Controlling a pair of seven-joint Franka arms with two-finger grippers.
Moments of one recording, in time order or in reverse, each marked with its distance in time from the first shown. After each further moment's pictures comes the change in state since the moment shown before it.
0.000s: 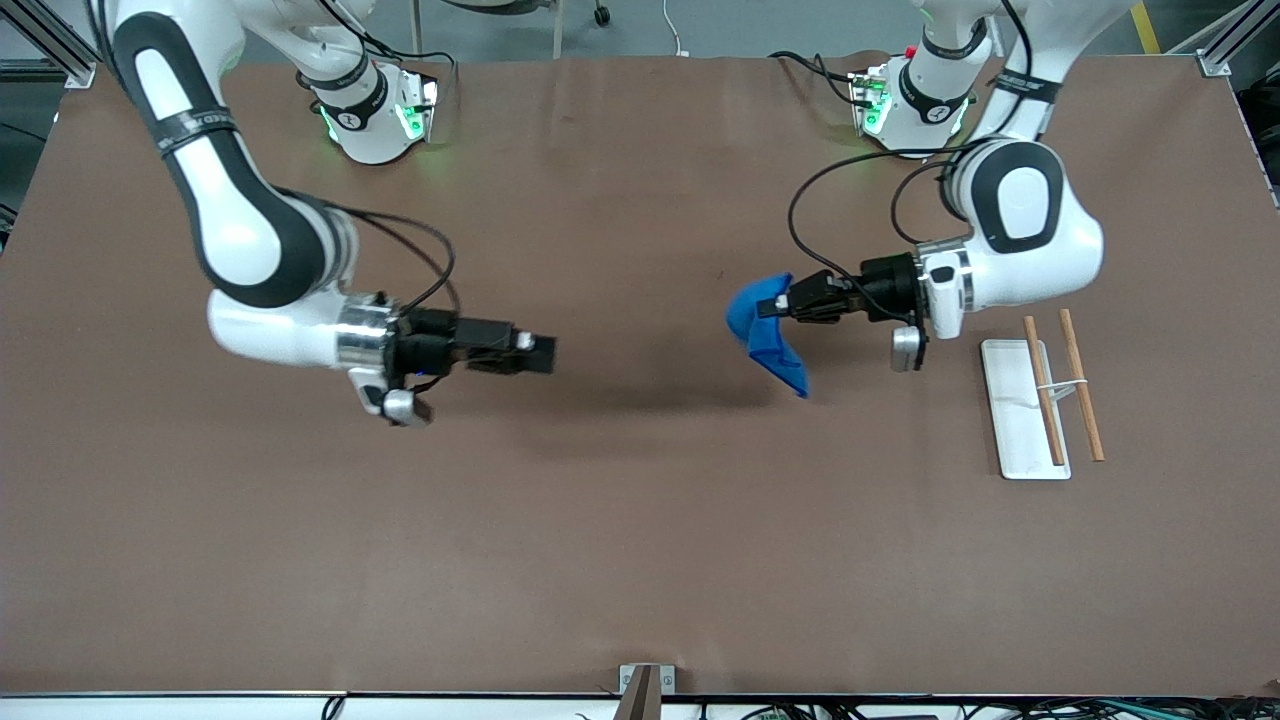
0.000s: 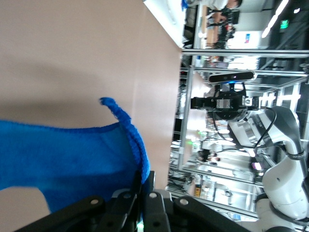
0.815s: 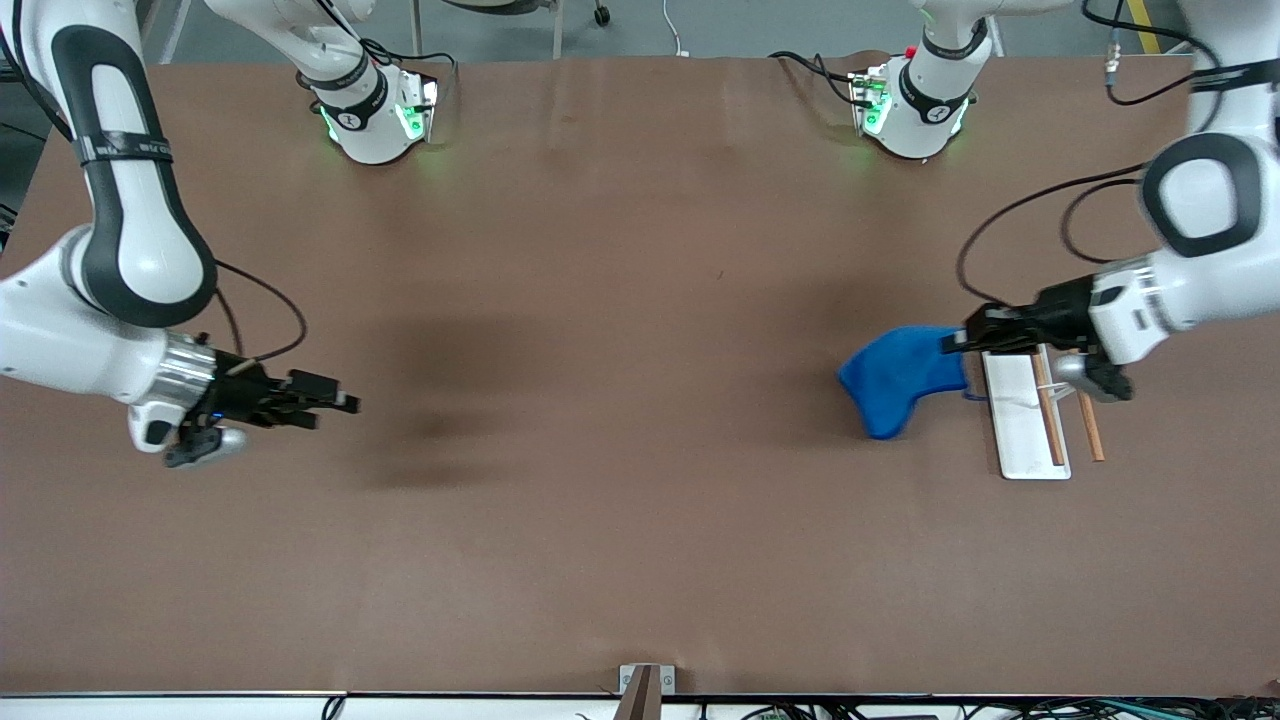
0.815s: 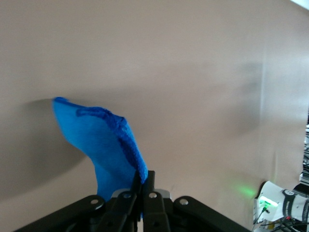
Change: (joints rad) left arm 0.008 -0.003 0.368 0.189 0.731 -0.207 -0.073; right arm -0.002 -0.061 -0.360 0.011 -0.913 -0.016 0.057
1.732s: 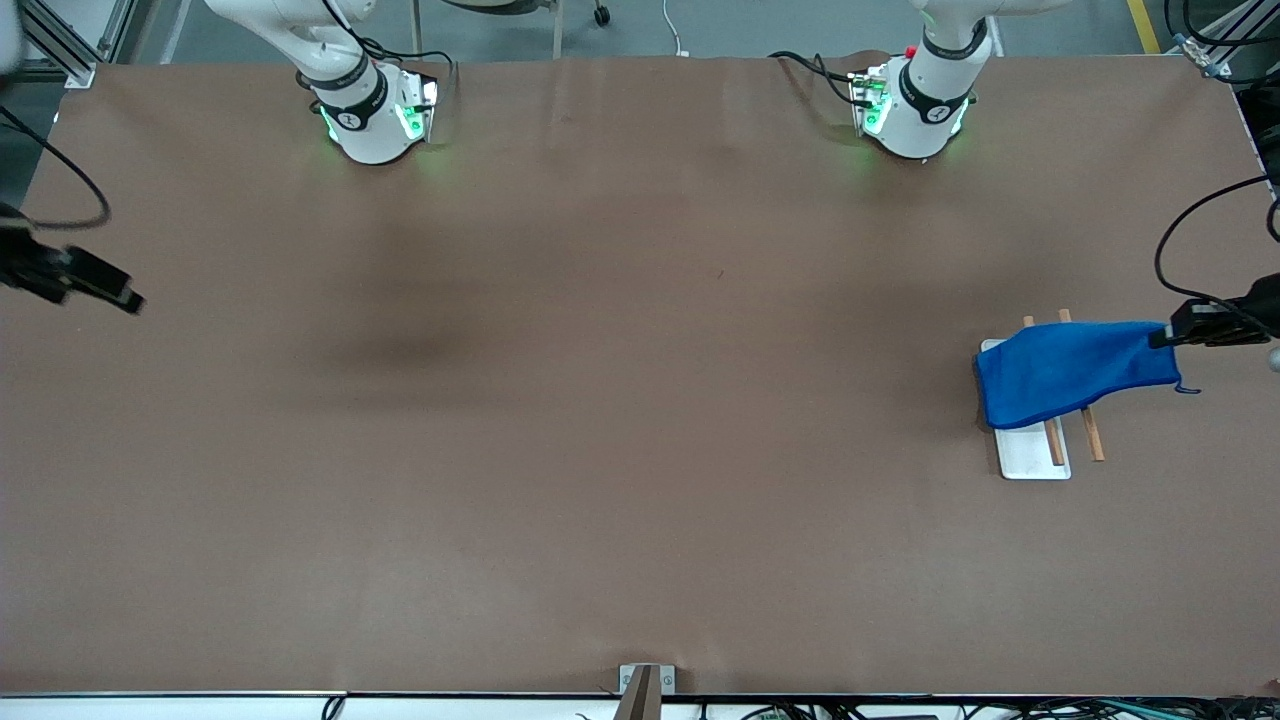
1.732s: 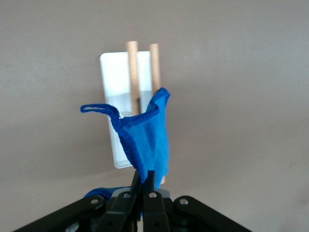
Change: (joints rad) left arm 0.033 0.129 0.301 0.181 0.306 -0.066 0.209; right arm 0.000 -0.340 -0.115 0.179 -0.430 -0.447 0.432
